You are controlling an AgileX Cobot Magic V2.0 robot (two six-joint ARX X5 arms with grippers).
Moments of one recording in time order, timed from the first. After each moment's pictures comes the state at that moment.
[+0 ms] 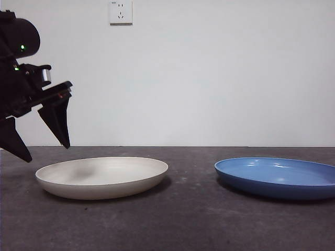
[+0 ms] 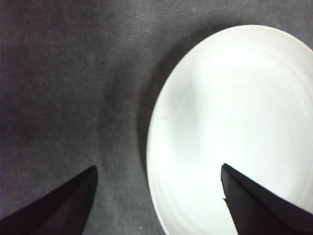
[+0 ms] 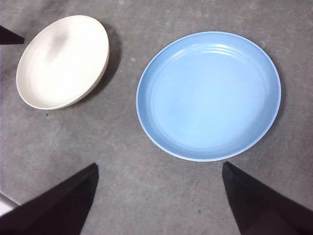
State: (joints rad) left arm -0.15 1.62 1.06 -0.54 0.29 -0.12; right arm 0.07 0.76 0.89 -0.95 -0.44 0.01
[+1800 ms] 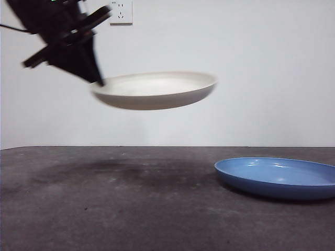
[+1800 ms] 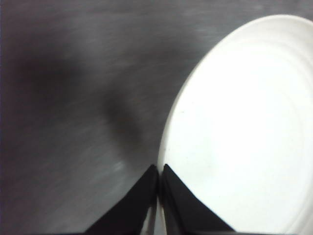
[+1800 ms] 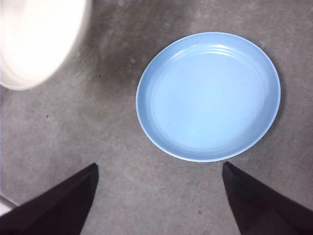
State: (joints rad) left arm -0.35 1.52 1.29 -0.60 0.32 -0.19; right arm 0.07 0.75 0.89 -0.95 -0.44 0.02
